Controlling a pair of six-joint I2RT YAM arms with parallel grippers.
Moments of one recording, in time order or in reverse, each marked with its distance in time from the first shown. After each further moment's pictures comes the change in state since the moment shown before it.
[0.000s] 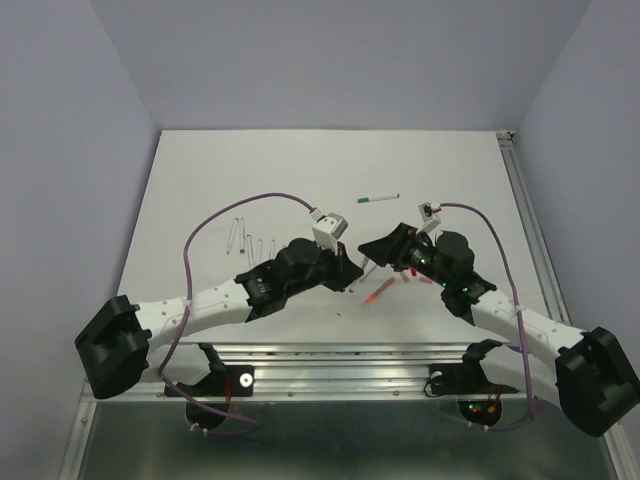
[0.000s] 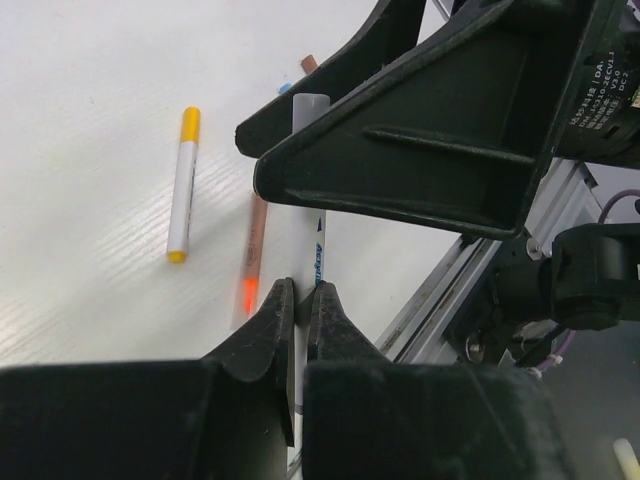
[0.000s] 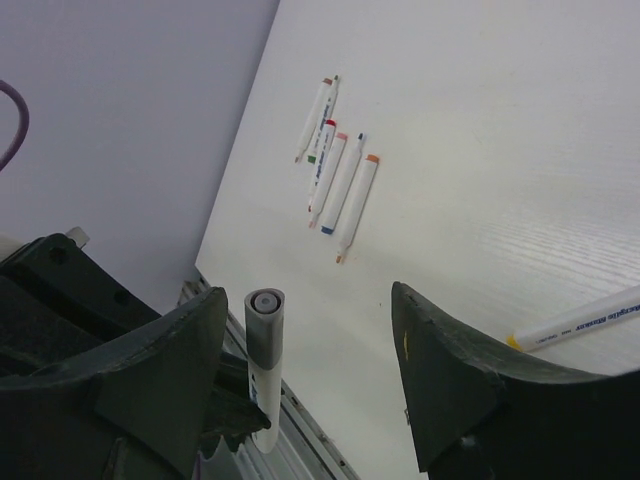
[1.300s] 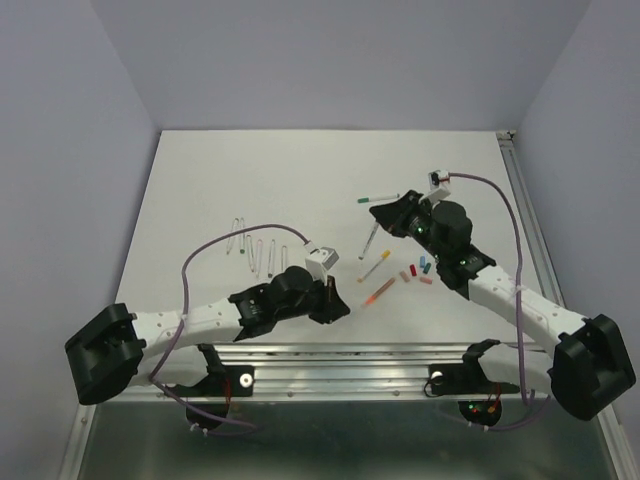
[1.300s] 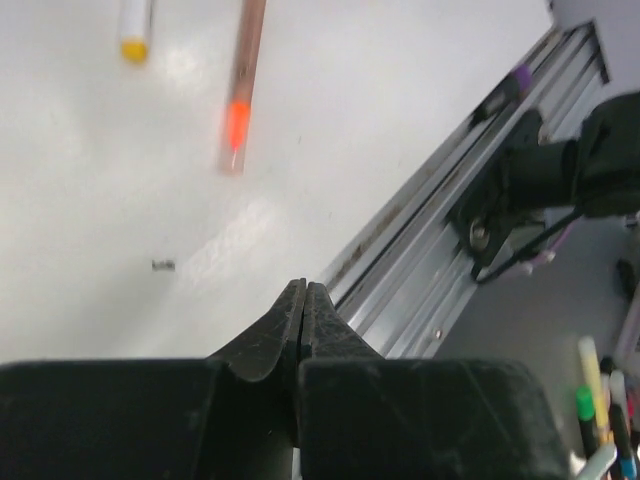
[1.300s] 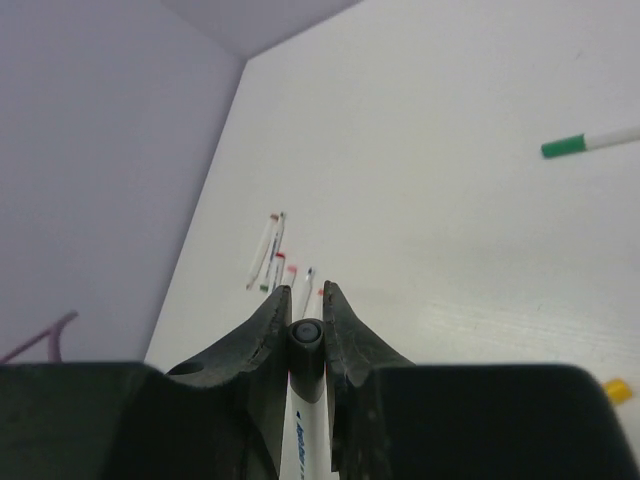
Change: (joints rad) left arm -0.037 -0.074 -0.176 0.005 0.061 -0.142; right arm -0.002 0.082 0.225 -0.145 0.246 -0.103
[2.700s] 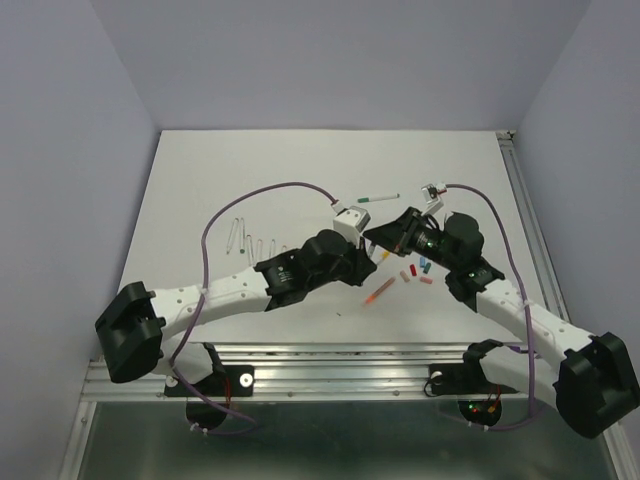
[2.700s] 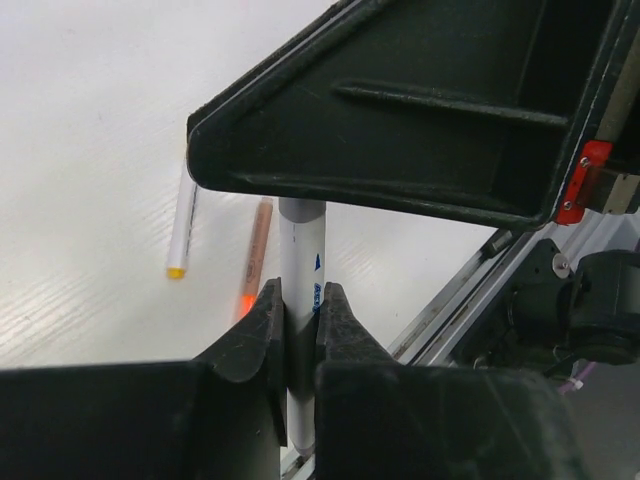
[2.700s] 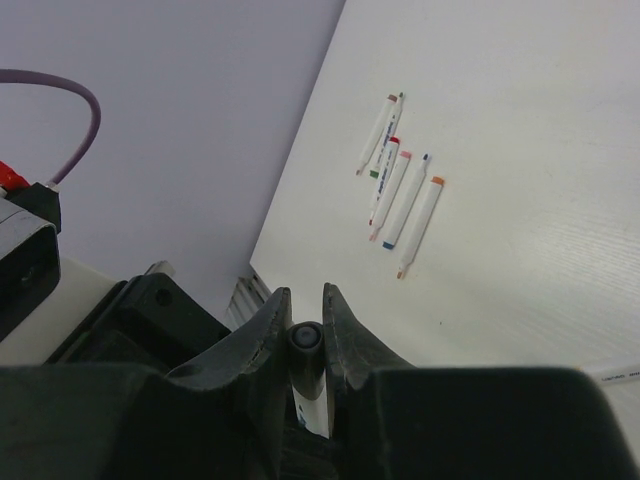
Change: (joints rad) left arm -0.034 0.203 0.396 -0.195 -0.184 0.151; right arm -0.062 -0.085 -0.079 0.060 -0.390 0.162
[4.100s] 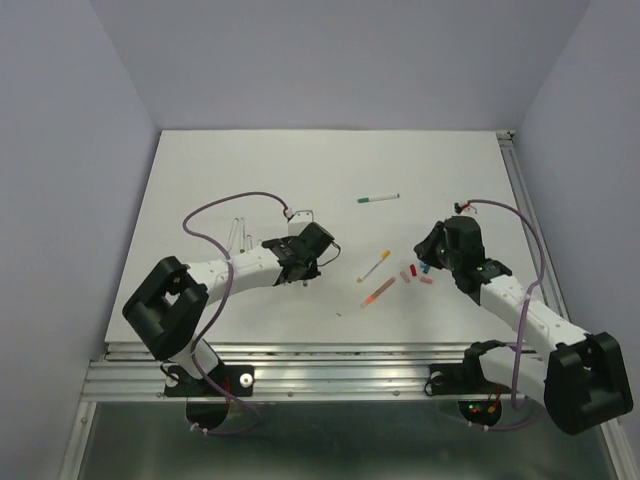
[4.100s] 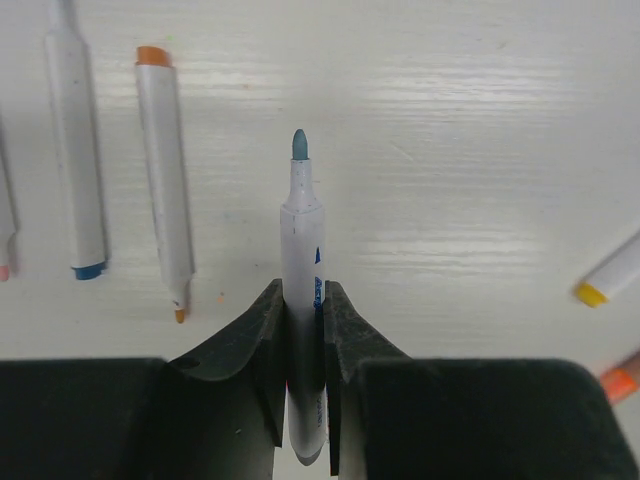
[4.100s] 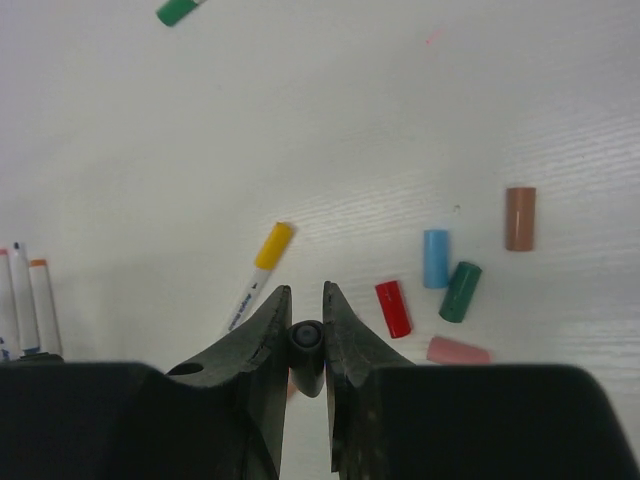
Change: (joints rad) left arm 0.212 0.176 -0.011 -0.381 -0.264 -0.232; right arm -0.166 0.022 0.002 -0.479 0.542 -0.278
